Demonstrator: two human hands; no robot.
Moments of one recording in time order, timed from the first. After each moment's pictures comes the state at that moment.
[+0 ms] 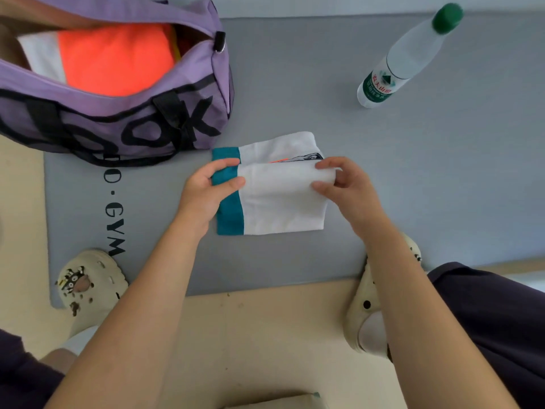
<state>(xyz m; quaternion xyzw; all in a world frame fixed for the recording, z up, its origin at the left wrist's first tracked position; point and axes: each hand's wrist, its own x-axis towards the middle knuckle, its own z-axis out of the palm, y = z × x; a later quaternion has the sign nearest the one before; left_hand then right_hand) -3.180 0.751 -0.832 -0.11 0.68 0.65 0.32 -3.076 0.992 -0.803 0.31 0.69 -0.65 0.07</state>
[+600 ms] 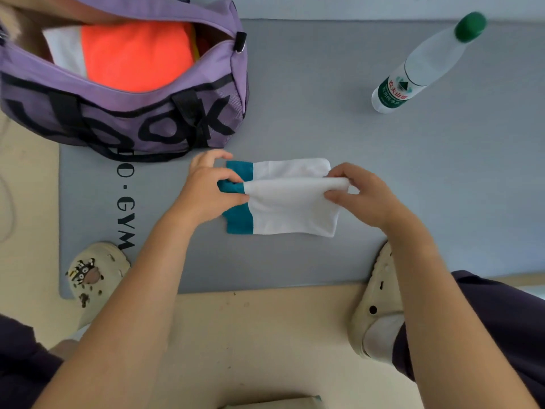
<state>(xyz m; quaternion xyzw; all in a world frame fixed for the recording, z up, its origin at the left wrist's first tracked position) -3.199 0.729 -0.813 0.16 0.90 0.31 0.27 -3.086 1.006 -0.790 0.20 0.83 -0.48 0.18</state>
